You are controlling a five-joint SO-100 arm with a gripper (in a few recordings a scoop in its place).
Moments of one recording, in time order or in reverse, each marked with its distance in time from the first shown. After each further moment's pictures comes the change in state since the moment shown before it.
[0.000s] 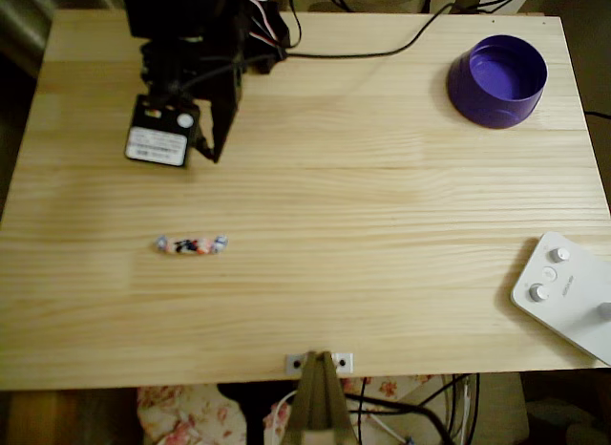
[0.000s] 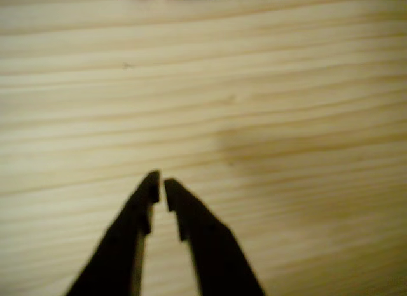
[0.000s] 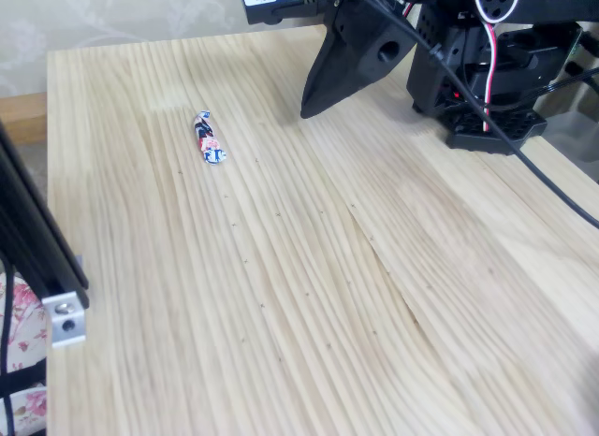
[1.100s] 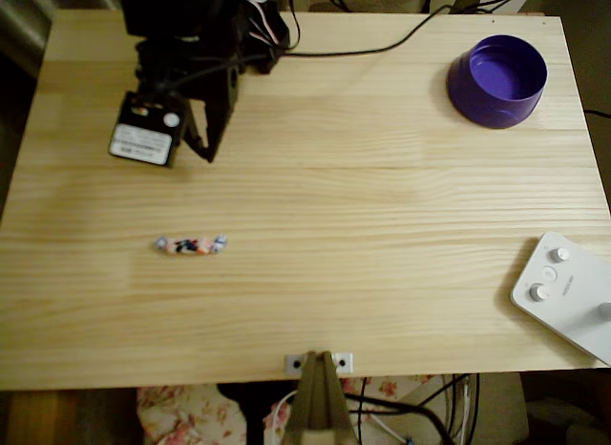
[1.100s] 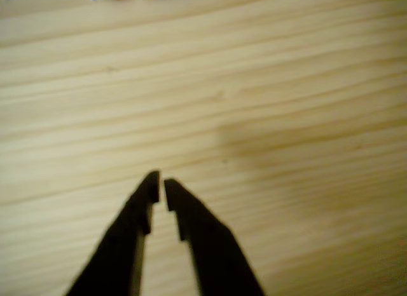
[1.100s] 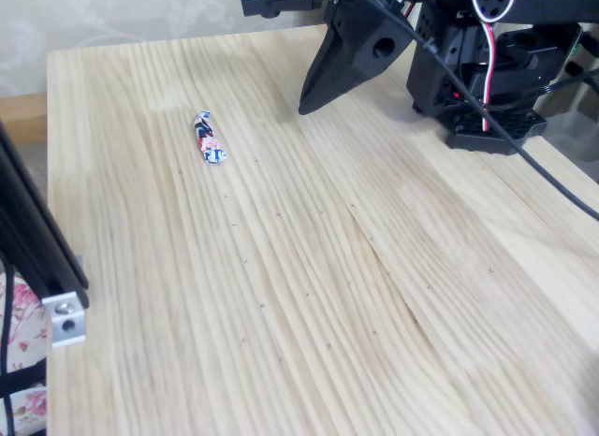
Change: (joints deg) arm 1.9 0.0 0.0 0.0 2.9
